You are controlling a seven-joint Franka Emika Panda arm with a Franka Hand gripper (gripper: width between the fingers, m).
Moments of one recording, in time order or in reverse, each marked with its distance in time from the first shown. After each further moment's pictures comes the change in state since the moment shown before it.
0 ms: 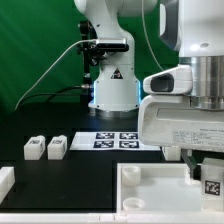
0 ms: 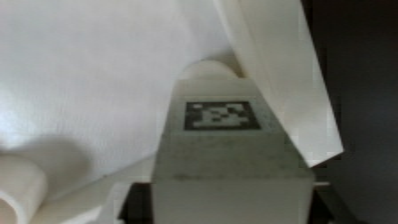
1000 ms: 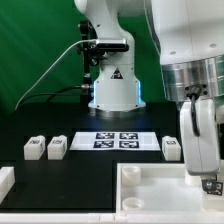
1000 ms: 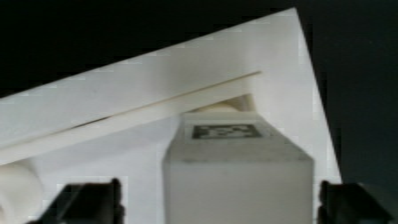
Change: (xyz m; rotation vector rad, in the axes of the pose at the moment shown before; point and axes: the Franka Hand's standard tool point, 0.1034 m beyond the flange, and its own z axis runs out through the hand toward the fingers) arm -0.014 0.005 -0.002 0.042 -0.141 1.170
